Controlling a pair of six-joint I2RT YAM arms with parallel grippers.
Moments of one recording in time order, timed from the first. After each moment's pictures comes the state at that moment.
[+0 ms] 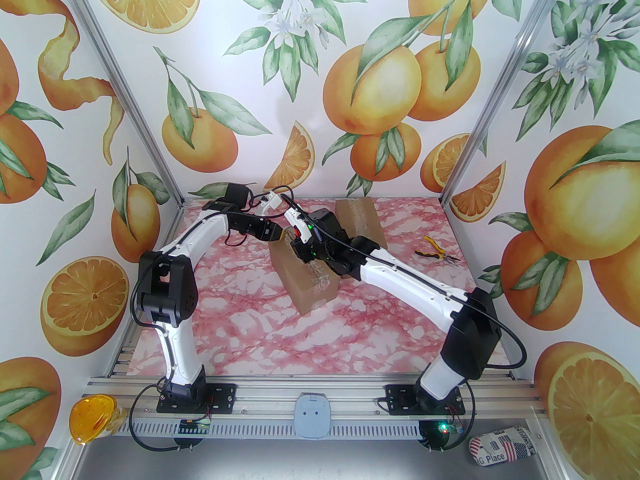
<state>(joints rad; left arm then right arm) -0.20 1.97 1.66 -0.74 0.73 0.24 0.78 1.67 1.46 -0.41 0.05 0.01</state>
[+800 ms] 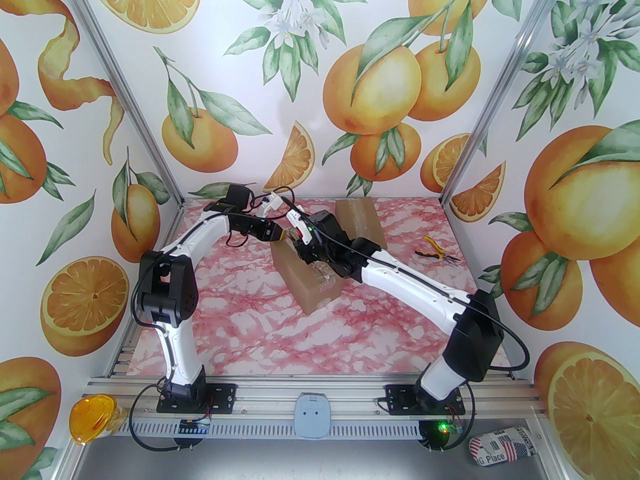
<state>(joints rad) -0.20 1.97 1.65 -0.73 0.73 0.21 0.79 1.63 1.41 -0.42 0.14 -0.01</state>
